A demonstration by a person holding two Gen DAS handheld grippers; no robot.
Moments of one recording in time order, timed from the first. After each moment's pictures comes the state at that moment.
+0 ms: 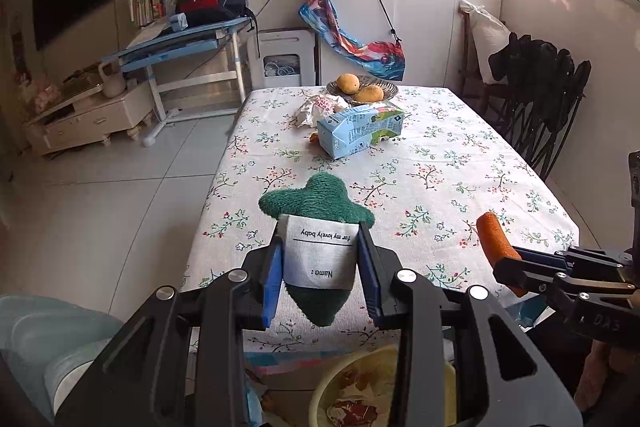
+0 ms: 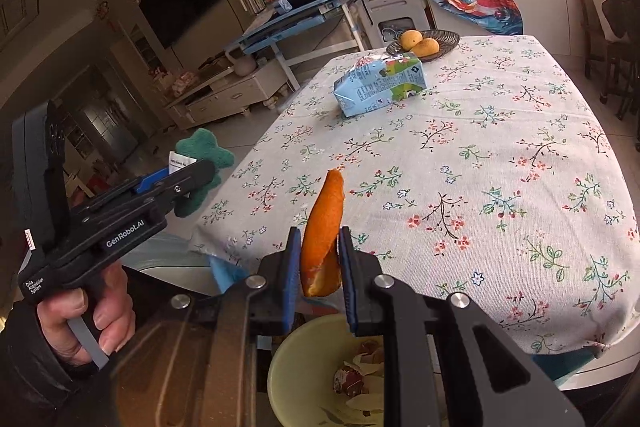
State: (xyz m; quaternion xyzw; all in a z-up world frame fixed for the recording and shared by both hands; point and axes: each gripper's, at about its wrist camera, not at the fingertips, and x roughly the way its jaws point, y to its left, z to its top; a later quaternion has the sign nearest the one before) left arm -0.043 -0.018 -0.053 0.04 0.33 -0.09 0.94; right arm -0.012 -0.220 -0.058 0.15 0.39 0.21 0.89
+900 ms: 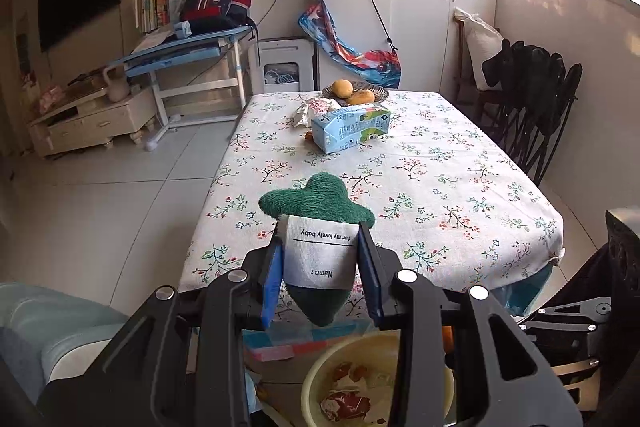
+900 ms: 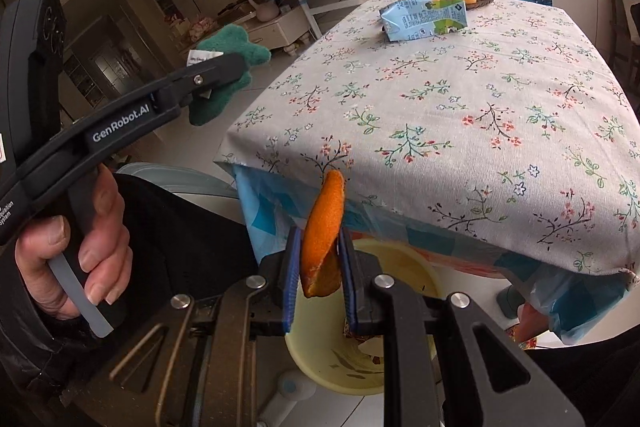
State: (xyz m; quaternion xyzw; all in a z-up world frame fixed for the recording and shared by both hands) left arm -0.087 -0.020 -0.051 0.04 0.31 -0.09 0.94; right arm -0.057 -0.178 -0.085 0.10 0.46 0.25 0.85
